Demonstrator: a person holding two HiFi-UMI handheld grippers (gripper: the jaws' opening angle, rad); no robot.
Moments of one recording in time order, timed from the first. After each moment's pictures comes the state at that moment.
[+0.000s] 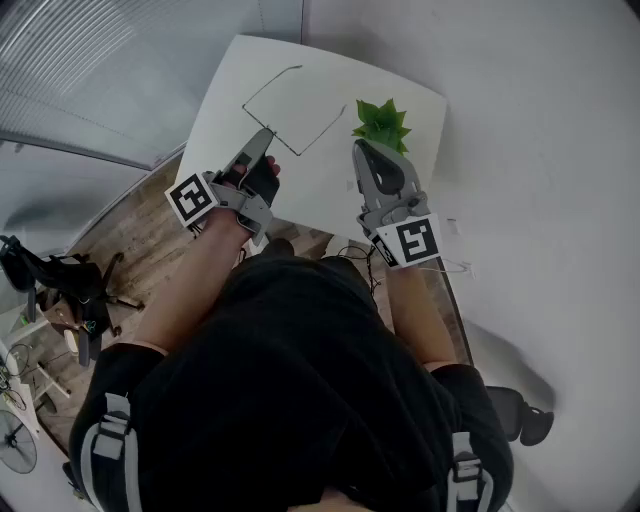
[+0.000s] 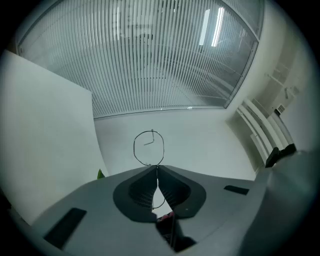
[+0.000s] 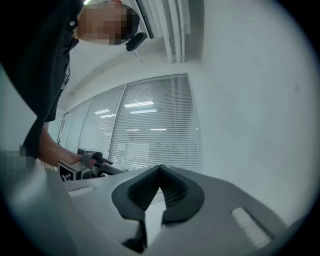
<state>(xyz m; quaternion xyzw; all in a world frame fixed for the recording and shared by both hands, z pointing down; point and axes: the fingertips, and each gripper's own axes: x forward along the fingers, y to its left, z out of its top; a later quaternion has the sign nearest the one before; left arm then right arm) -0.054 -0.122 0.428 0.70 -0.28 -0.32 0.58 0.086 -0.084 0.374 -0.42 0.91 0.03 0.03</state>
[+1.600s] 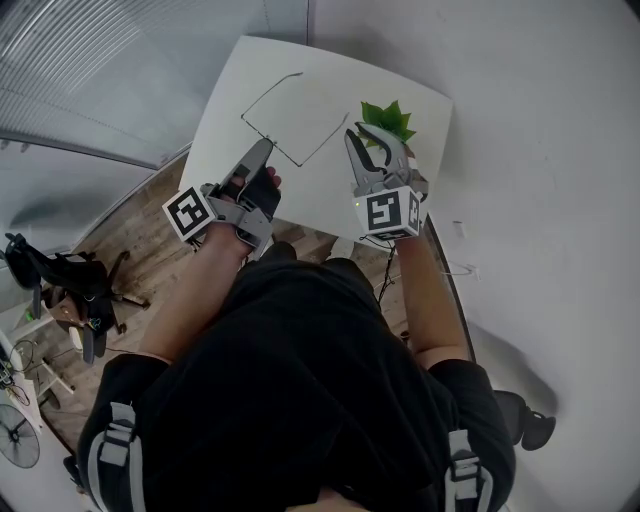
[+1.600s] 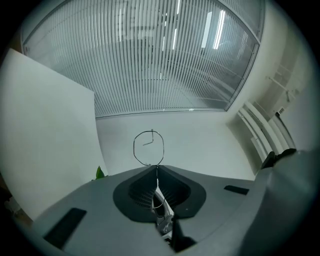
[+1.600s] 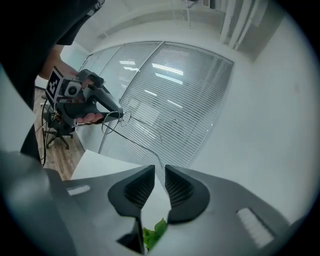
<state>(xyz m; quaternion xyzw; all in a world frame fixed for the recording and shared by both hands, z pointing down) -0.055 -0.117 0.419 0.68 -0.28 -0.32 0.59 0.077 -0.142 0.441 -0.42 0.86 0.17 -0.23</state>
